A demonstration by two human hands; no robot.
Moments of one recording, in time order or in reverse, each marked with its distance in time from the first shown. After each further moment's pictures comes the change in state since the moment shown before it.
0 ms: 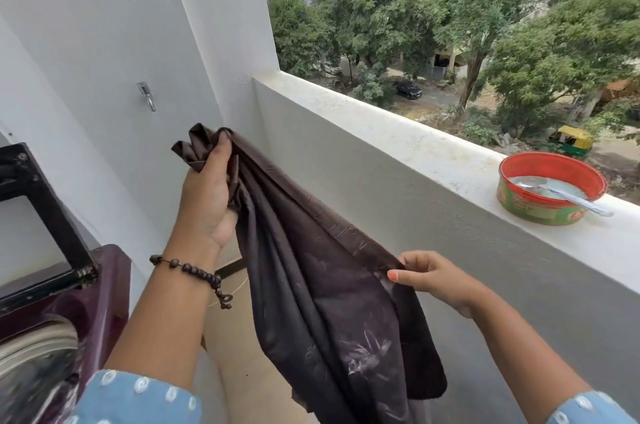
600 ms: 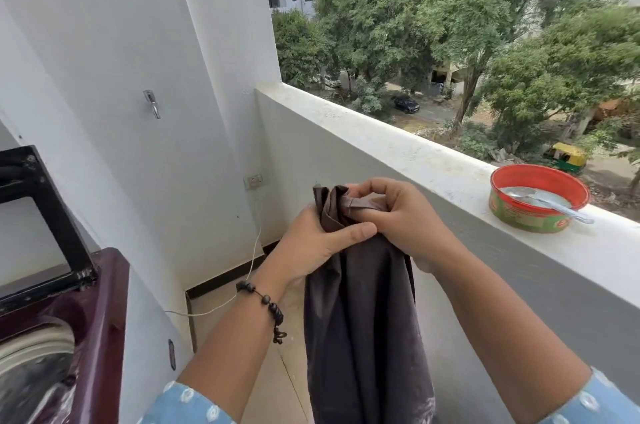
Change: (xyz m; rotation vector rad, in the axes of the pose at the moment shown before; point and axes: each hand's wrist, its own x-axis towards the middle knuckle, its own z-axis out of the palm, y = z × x) left_hand -0.052 -0.061 0.026 0.624 -0.616 -0.083; right_hand -0.007 -0.134 0.051 0.000 0.290 -0.356
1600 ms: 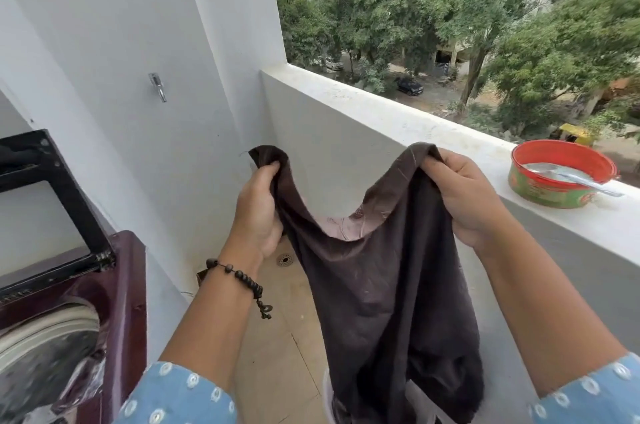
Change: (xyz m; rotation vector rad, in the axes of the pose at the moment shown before) left_hand -0.011 0.009 -0.052 -0.624 0.443 -0.136; right_hand -0.008 0.002 -0.017 0.309 0.127 -0.002
